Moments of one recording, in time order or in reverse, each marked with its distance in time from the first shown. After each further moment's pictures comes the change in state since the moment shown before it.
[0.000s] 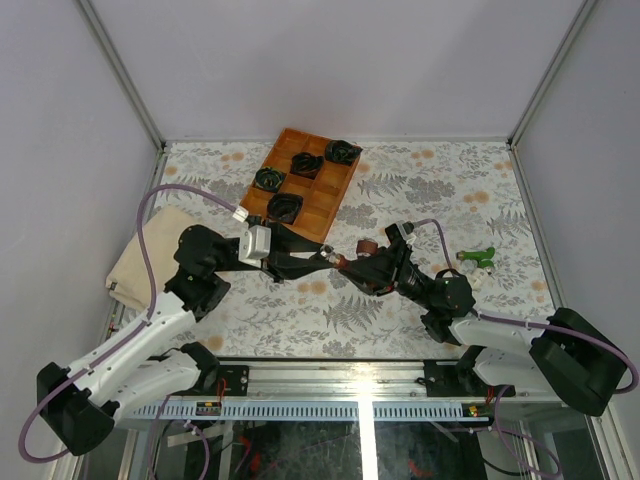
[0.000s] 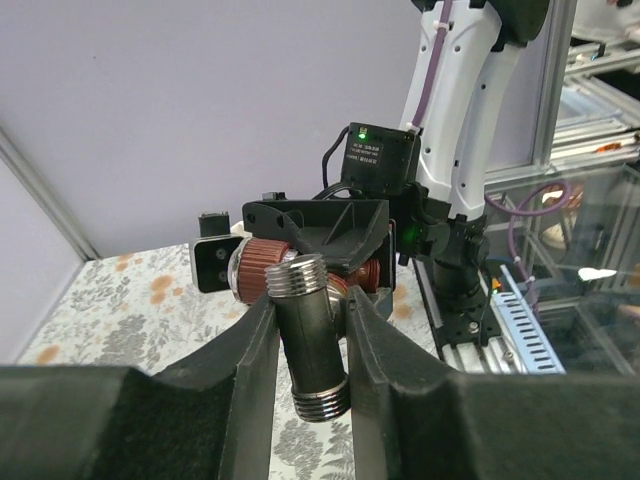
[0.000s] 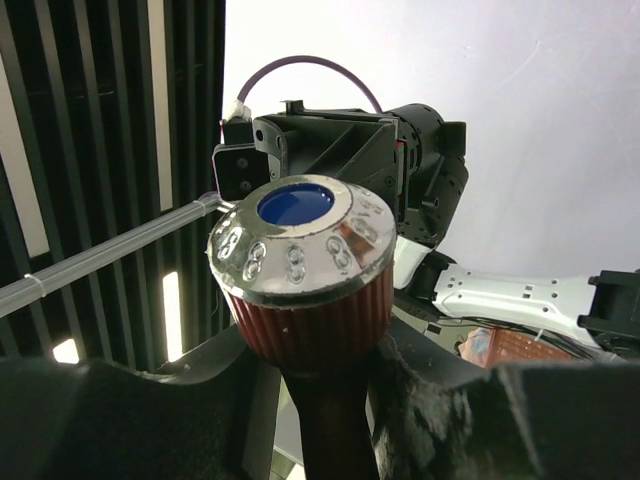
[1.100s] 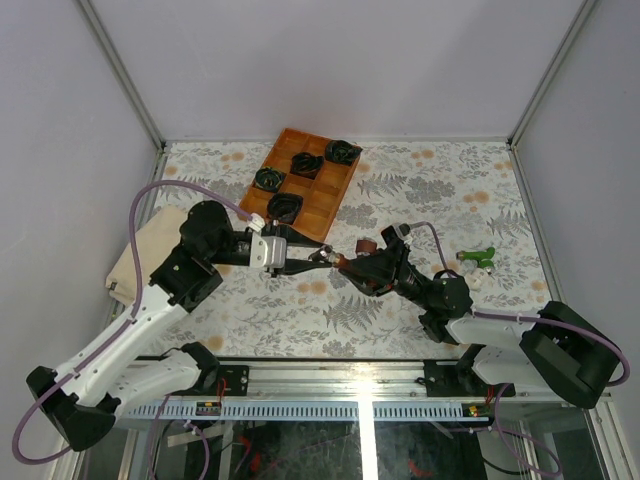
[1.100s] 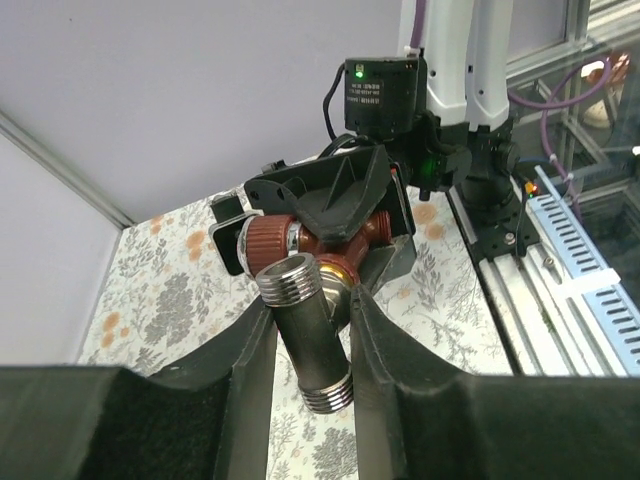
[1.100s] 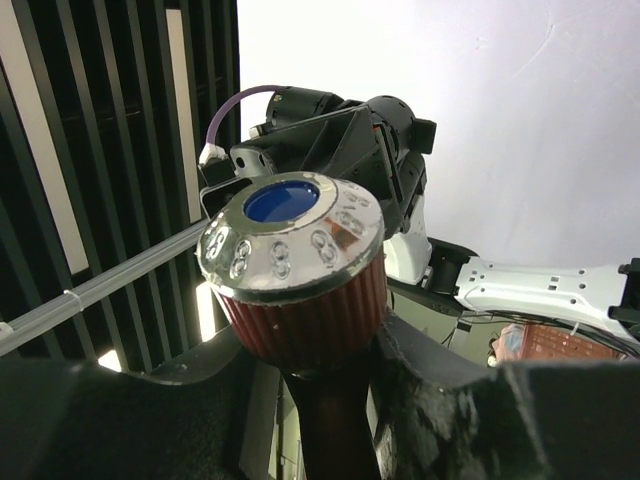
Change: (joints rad) left arm -0.017 0.026 0.235 -0.566 0.030 0.473; right arm -0.002 0.058 -0.011 0.077 0.012 0.100
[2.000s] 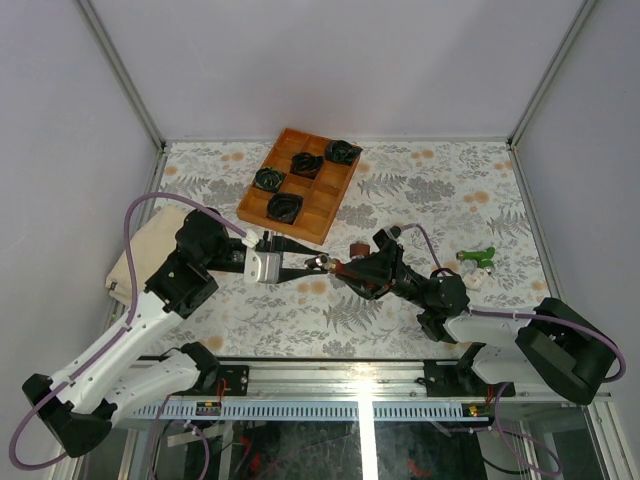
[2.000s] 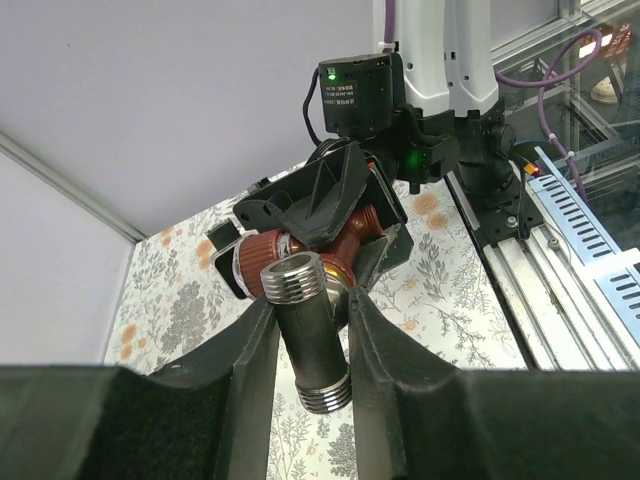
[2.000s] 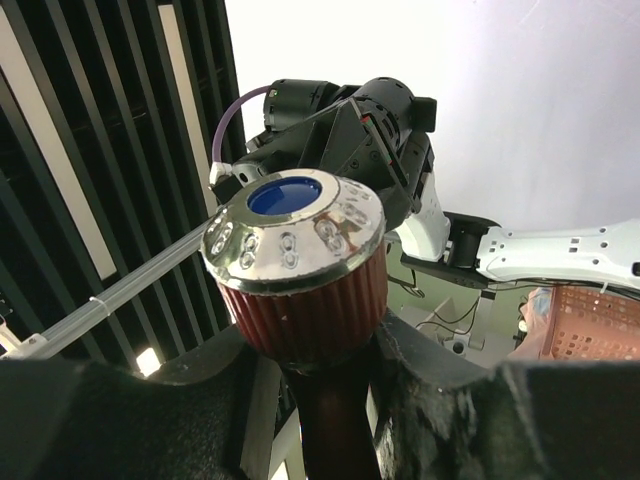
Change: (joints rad) left arm -0.005 -0.052 -0.032 -0.050 0.021 0.110; right arm 0.003 0.027 0.010 -0.011 -0.063 0.102
